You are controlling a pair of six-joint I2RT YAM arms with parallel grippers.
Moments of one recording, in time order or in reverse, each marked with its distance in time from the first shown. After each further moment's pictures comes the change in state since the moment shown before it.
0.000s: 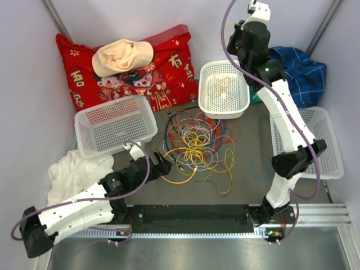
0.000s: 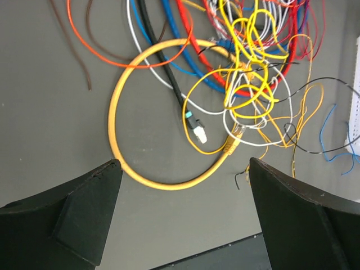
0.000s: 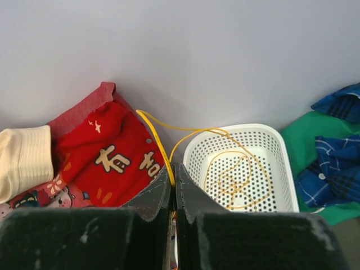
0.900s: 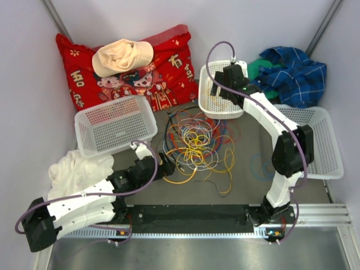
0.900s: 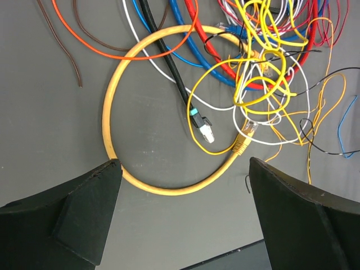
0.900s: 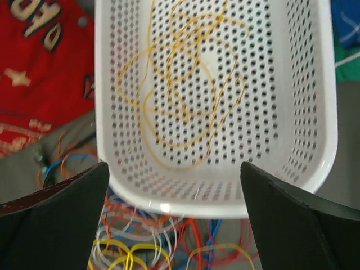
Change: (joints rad) left arm 0.000 0.130 -0.033 0.111 0.034 0.006; right arm -0.060 0.092 -0.511 0.017 -0.084 0.176
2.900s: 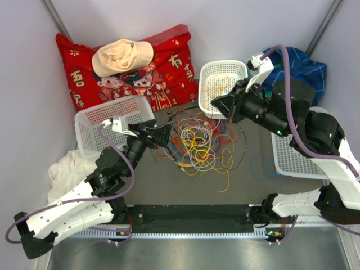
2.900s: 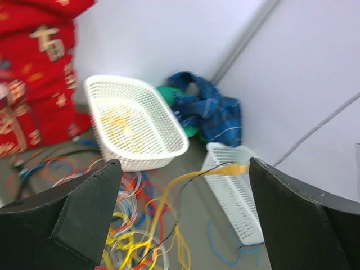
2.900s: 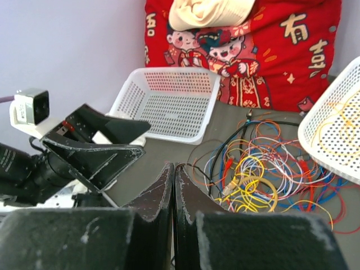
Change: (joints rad) left arm 0.000 -0.154 0.286 0.462 -0.093 0.559; right arm 0.617 -0.661 0.220 -0.367 -0.072 -0.108
